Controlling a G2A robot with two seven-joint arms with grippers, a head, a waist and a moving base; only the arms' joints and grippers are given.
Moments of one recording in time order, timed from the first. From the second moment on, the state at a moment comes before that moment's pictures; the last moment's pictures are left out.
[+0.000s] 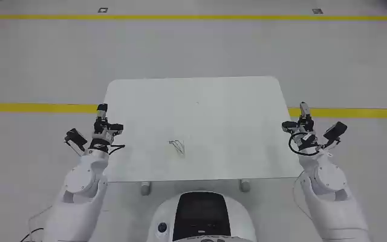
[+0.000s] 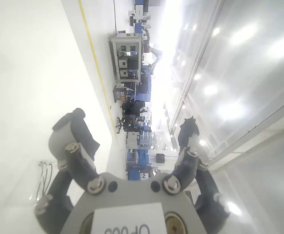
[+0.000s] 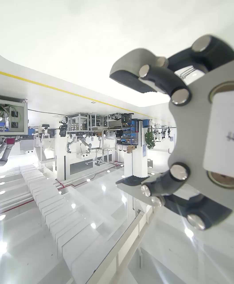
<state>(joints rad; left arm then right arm) 1.73 -1.15 -1.60 -1.80 -0.42 0.00 0.00 -1.73 -1.15 1.60 -1.80 0.42 0.00 0.00</state>
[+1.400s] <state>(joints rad) 1.73 -1.15 -1.60 -1.80 -0.42 0.00 0.00 -1.29 -1.13 1.26 -1.78 -0.24 0.12 0.71</state>
